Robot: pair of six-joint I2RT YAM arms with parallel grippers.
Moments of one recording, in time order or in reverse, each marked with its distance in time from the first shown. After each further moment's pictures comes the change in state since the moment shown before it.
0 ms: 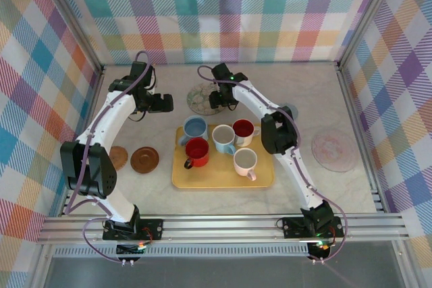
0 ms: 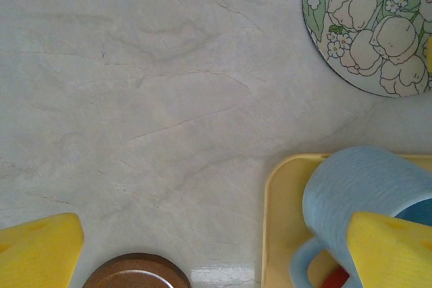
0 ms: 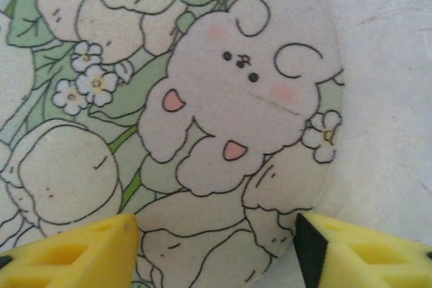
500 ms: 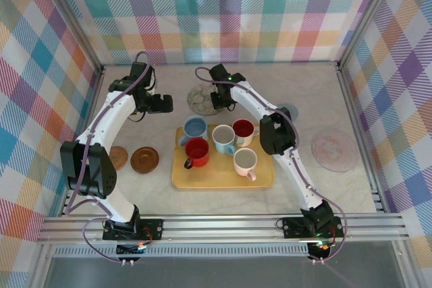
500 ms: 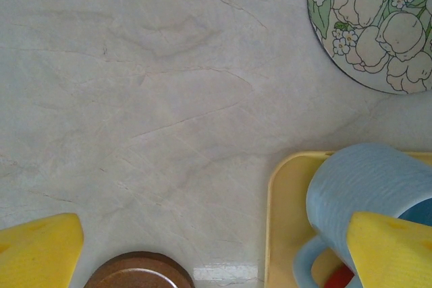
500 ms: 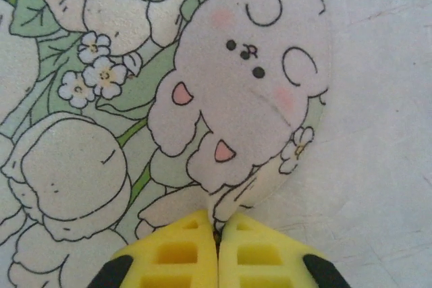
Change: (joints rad) left arm 0.002 0.000 -0.003 -0.002 0.000 0.005; right arm 0.007 0.014 0.029 -0.036 0.043 -0.011
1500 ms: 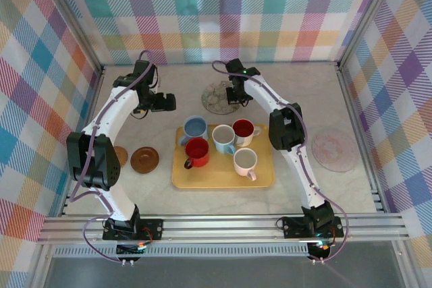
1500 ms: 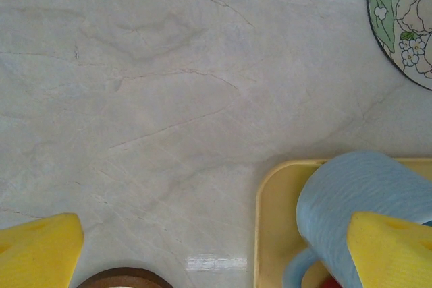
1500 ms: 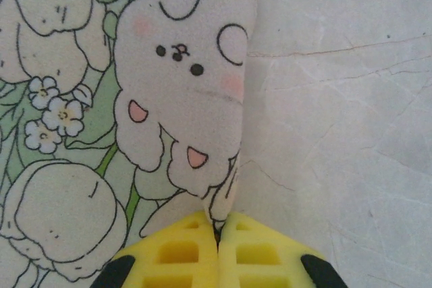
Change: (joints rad) left arm 0.004 0.086 0.055 -0.006 0.047 -0.001; right arm -0.112 -0.048 -0.056 -0.044 0.003 0.016
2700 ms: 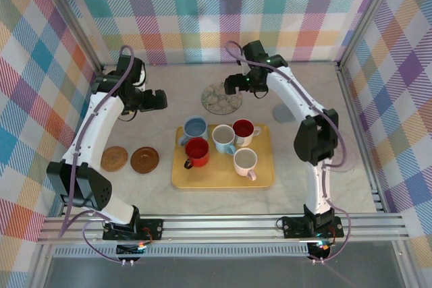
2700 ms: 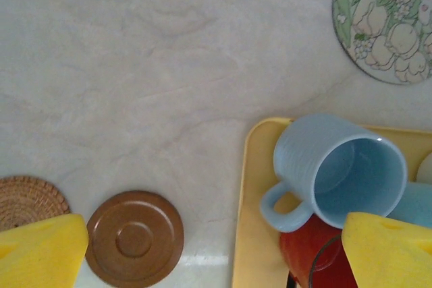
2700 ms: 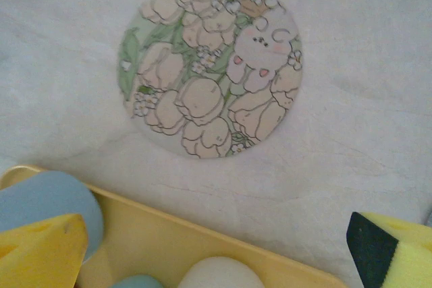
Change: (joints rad) left arm 0.000 -0.213 0.068 -0.236 -0.019 -0.088; right arm -0.013 -0.551 -0.404 0.050 -0.193 -0.054
